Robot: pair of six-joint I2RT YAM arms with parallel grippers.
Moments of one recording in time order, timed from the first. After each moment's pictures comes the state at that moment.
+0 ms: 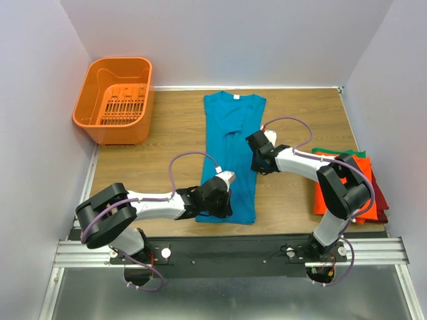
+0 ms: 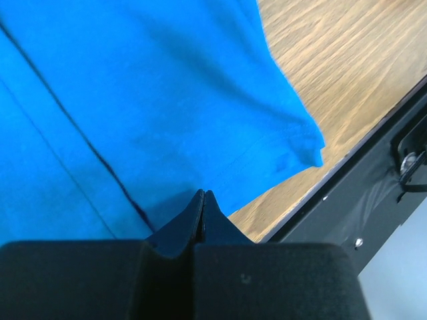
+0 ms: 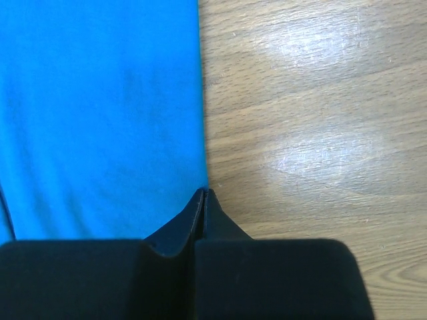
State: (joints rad) left arm -1.06 1.46 0.60 0.09 0.06 -0.71; right arm 0.58 1.73 1.00 -0.33 0.33 0.65
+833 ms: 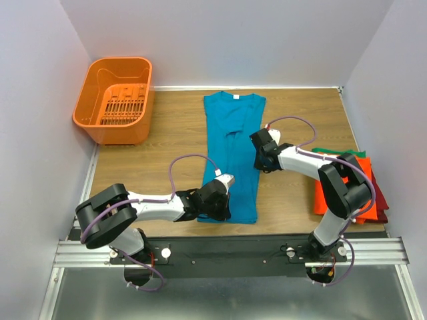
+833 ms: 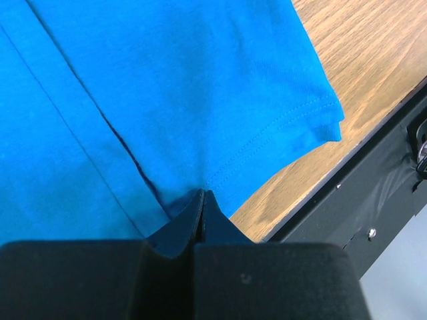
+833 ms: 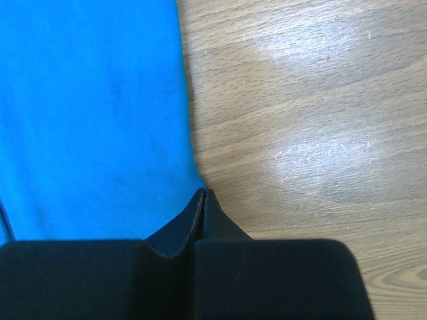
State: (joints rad) left arm -1.08 1.46 0.56 0.10 0.07 -0.71; right arm 0.54 1.73 0.99 -0.33 0.33 0.65
